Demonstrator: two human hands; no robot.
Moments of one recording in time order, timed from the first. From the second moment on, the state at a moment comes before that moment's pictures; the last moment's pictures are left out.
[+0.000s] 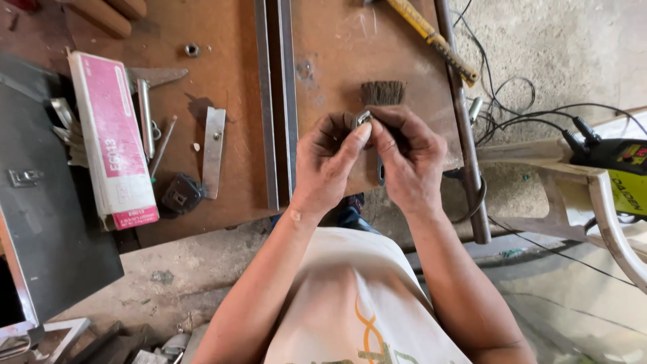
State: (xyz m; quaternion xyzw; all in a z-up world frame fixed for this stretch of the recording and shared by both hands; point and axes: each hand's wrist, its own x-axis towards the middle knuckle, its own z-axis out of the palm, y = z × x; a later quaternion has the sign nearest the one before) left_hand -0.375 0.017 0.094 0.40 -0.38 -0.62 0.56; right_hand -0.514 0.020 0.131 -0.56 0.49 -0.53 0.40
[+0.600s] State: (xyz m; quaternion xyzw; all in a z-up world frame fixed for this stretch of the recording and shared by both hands) left_hand -0.368 0.013 0.104 0.40 -0.36 -0.66 0.52; right_hand -0.522 0.016 0.136 -0.39 0.48 -0.52 0.59
